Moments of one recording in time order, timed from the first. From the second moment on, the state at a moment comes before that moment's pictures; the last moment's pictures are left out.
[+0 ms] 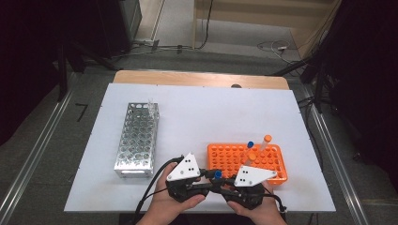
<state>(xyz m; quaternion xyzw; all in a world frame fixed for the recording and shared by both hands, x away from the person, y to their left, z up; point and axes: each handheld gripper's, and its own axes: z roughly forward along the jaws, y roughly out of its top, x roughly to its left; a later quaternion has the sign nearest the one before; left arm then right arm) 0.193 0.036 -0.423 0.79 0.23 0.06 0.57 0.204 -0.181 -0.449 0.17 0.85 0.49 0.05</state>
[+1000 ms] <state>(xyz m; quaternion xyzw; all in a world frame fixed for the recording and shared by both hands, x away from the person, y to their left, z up) 0.202 0.058 -0.419 0.77 0.26 0.10 0.58 0.209 -0.199 -0.444 0.20 0.84 0.50 0.07</state>
